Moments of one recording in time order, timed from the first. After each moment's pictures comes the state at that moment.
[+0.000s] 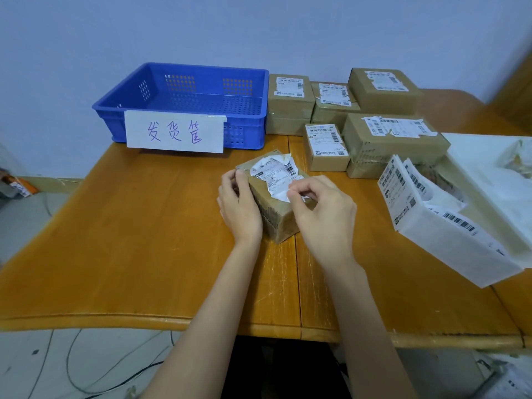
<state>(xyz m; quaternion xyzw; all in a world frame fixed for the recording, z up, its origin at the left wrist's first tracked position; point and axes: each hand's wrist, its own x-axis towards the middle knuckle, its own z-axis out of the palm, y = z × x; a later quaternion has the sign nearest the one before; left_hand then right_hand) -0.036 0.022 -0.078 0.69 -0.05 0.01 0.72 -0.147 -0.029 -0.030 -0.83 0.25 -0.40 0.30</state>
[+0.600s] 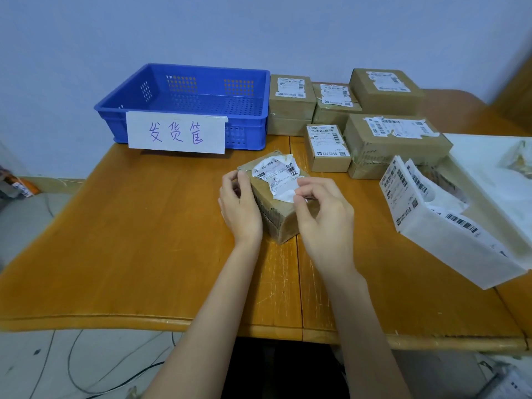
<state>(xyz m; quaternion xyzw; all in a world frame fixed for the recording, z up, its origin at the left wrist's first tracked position) -0.036 0.024 -0.079 0.69 -0.05 0.01 0.72 -0.150 -0.027 -0.038 -0.83 0.25 -0.39 0.32</state>
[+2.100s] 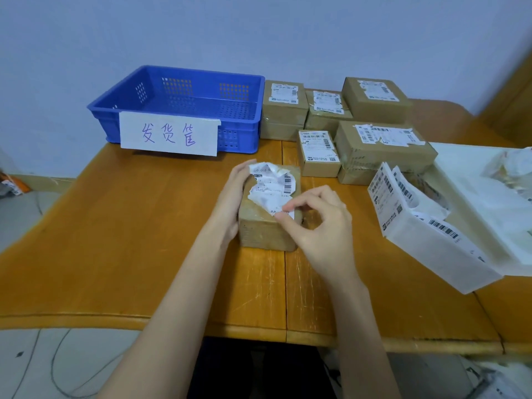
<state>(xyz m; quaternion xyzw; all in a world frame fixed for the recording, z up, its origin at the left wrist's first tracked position) -0.019 0.034 -0.043 0.57 -0.10 -0.31 0.75 -0.171 -0.039 -0.036 -0.84 0.20 -0.38 0.34</state>
